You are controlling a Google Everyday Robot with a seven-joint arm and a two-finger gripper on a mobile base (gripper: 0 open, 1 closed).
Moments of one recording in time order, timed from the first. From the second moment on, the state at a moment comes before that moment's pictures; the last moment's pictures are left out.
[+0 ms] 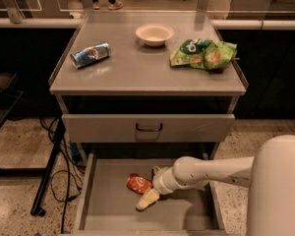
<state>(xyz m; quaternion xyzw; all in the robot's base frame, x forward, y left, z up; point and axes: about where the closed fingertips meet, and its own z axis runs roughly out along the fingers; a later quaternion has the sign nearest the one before) 0.534 -0.005 0.372 -0.52 0.79 0.21 0.26</state>
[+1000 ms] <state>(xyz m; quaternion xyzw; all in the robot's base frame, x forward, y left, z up) 0.548 -0.003 0.352 -0.51 0.79 0.21 0.26</state>
